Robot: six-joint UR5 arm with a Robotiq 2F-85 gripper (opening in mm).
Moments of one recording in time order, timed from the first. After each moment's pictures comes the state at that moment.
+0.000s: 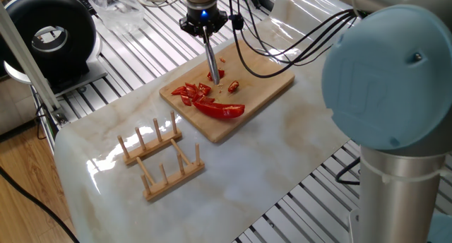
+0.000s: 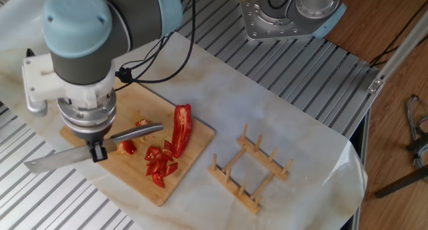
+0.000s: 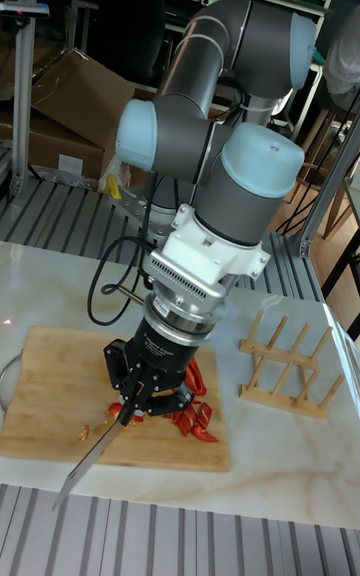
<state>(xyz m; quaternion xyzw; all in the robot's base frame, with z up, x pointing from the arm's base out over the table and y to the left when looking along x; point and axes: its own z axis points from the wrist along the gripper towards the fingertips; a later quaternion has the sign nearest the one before) 0.716 -0.031 0.092 0.25 0.96 -0.06 0.10</state>
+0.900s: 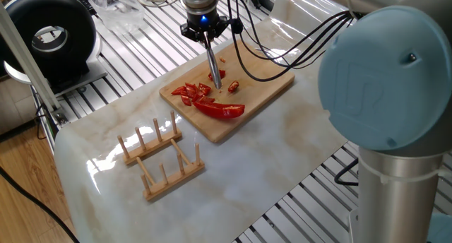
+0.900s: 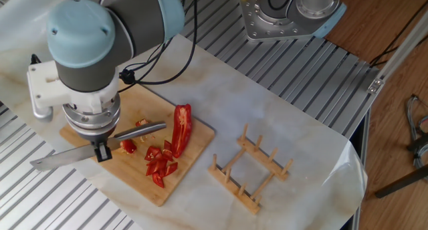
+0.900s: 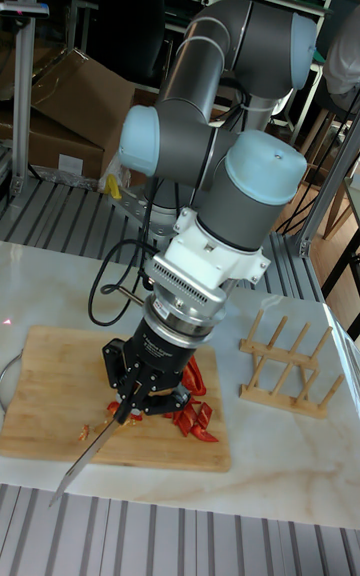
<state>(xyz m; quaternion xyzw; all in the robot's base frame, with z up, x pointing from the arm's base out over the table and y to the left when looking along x) 0.715 -0.037 0.088 0.25 0.96 -0.08 0.10</state>
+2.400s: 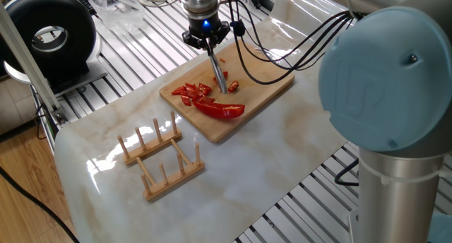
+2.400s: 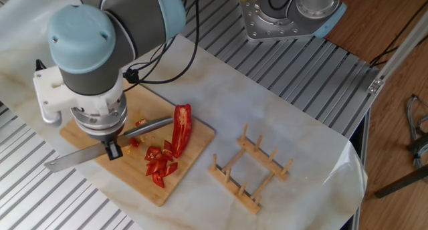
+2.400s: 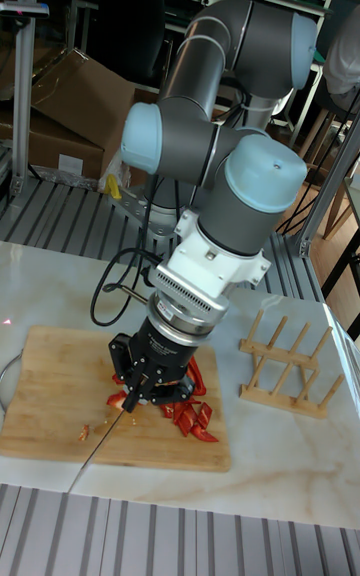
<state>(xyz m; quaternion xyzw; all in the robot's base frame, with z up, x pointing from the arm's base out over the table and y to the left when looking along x) 0.682 -0.028 0.079 0.22 0.97 -0.08 0.05</state>
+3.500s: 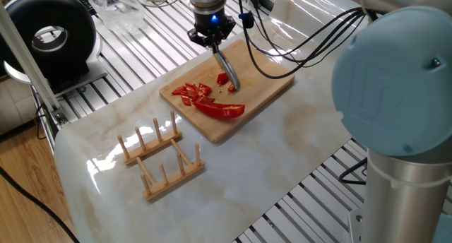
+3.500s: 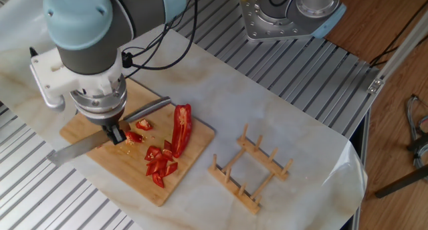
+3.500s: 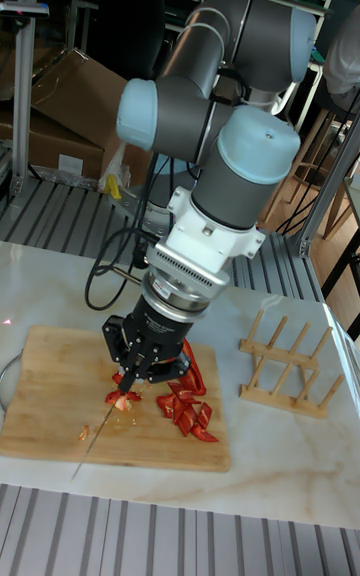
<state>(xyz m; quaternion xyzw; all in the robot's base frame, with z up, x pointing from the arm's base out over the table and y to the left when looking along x) 0.667 -0.044 0.100 0.18 0.98 -0.09 0.05</state>
